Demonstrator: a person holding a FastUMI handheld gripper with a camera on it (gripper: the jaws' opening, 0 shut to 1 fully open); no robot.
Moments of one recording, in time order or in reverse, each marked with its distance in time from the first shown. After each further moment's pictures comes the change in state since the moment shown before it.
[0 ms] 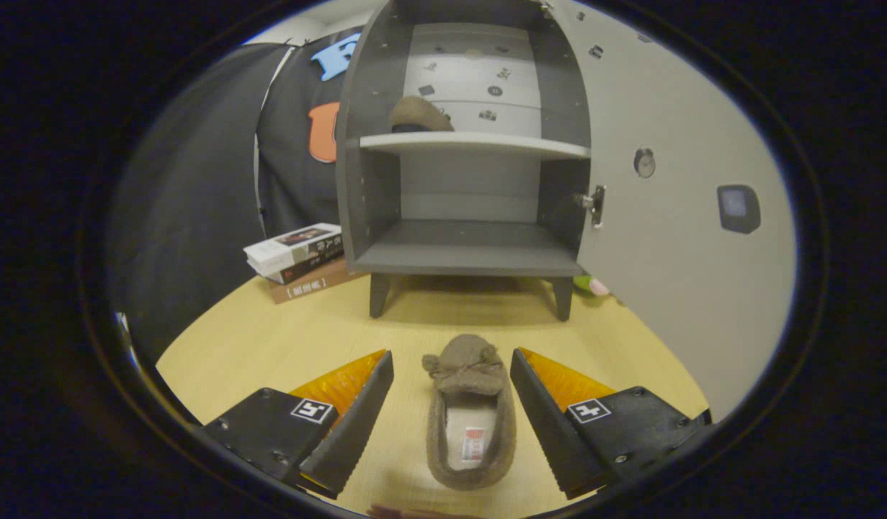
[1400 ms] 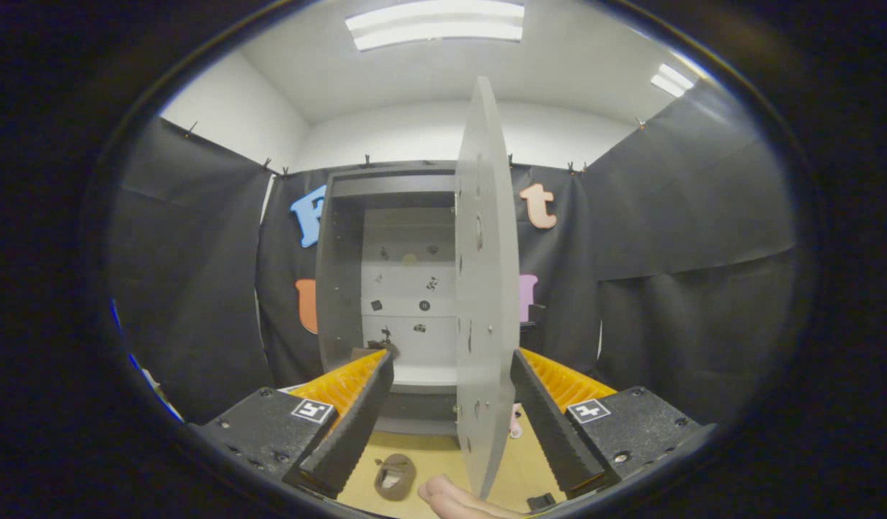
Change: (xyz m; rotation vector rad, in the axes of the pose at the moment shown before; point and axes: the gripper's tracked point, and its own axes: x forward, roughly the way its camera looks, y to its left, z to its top) arm -0.383 -0.152 0.291 0.063 -0.613 -0.067
